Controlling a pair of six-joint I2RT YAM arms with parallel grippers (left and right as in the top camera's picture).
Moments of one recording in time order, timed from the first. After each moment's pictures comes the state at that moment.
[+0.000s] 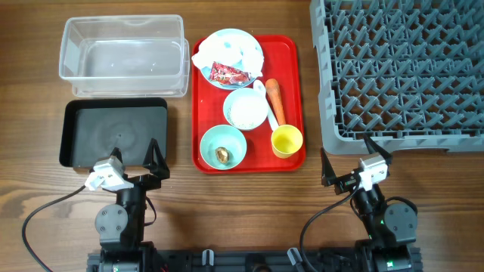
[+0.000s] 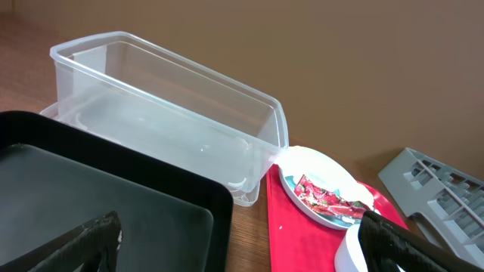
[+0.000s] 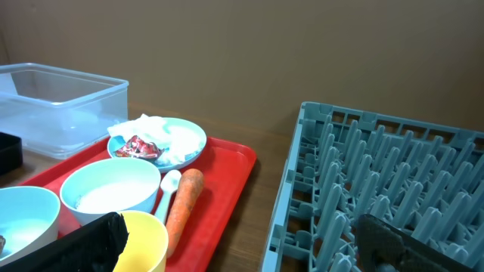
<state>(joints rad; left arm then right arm) 0.03 0.01 0.01 -0.07 -0.02 -0.43 0.12 0.02 0.01 0.01 -0.18 -0.11</state>
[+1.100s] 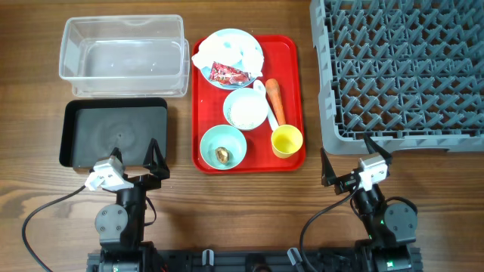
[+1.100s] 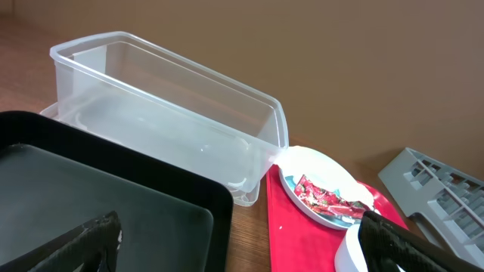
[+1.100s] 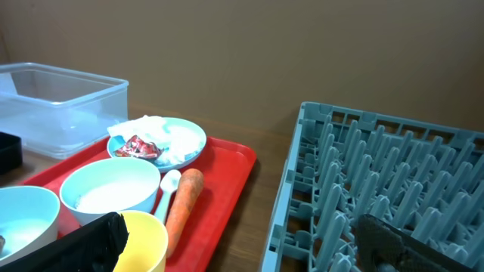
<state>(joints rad) 0.03 0.01 0.01 -0.07 -0.02 -0.43 0.12 0.02 0.01 0.01 -0.18 -0.13</state>
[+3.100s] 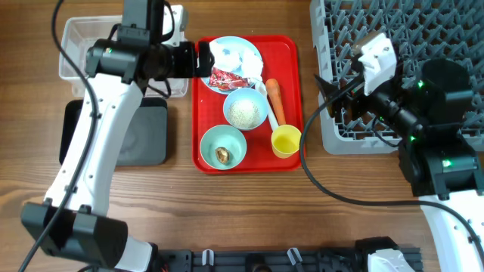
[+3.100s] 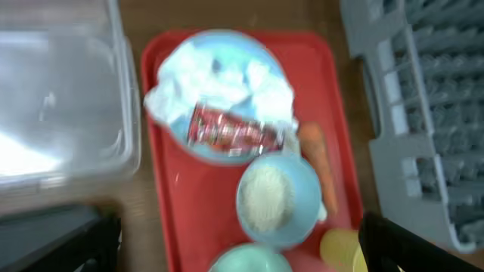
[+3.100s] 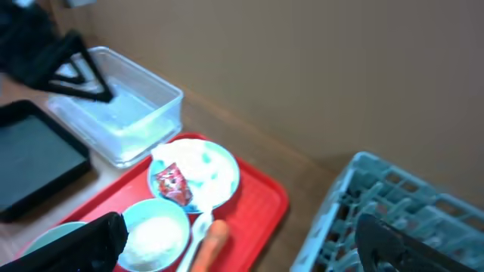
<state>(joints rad) -0.21 1.67 1.68 -0.95 0.22 -0.21 0.12 1.07 1.17 -0.46 -0.43 -0.32</state>
